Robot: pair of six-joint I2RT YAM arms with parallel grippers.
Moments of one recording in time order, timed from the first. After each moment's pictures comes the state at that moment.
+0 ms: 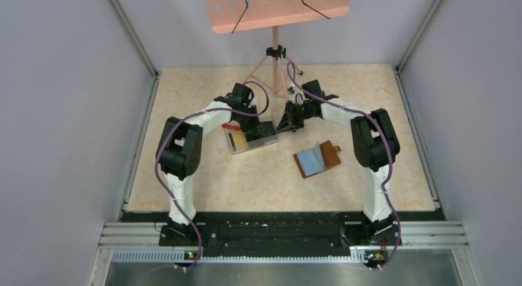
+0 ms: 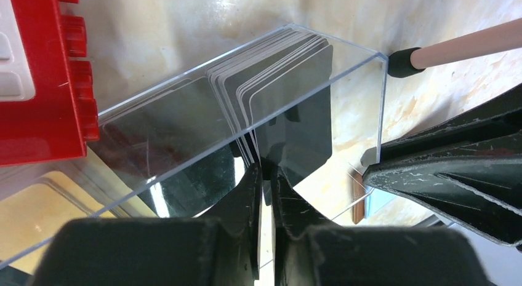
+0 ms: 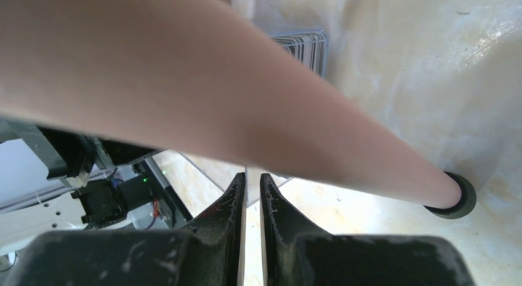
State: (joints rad) left arm -0.41 2.01 1.45 -0.50 0.33 -0.62; right arm 0.41 2.08 1.49 -0.36 -0.73 0.47
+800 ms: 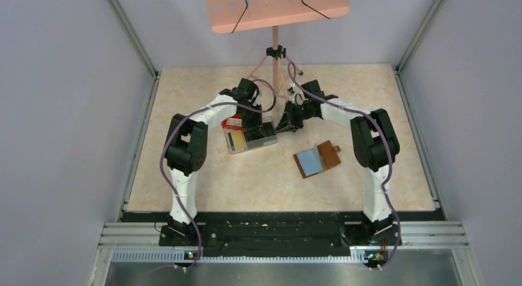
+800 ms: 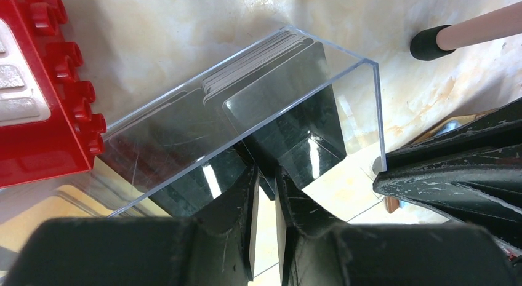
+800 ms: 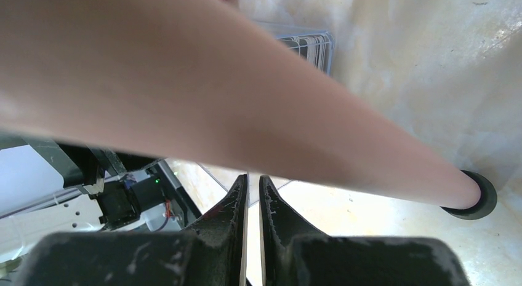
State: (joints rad) left arm -0.43 2.09 1.63 -0.70 0.29 -0.44; right arm 0.41 2.08 1.49 -0.35 -0.74 0.51
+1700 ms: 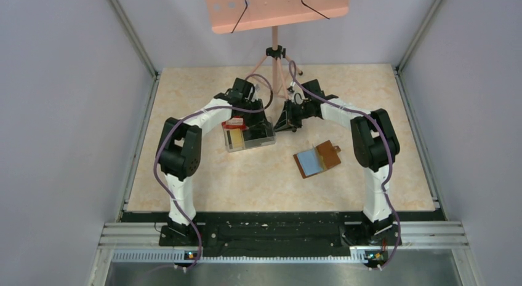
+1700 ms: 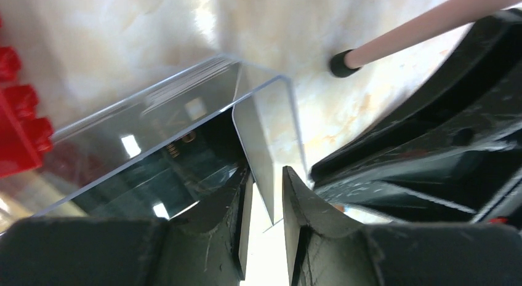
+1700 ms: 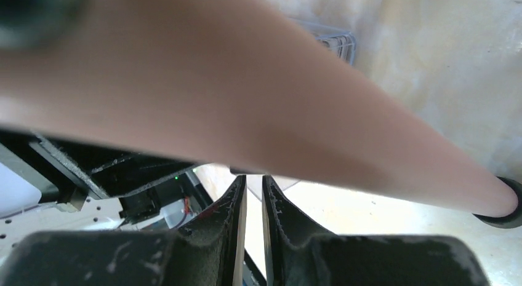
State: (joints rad) left arm -0.41 2.00 1.51 -0.51 0.38 -0.56; right arm 0.41 2.08 1.49 -0.33 -0.78 0.55
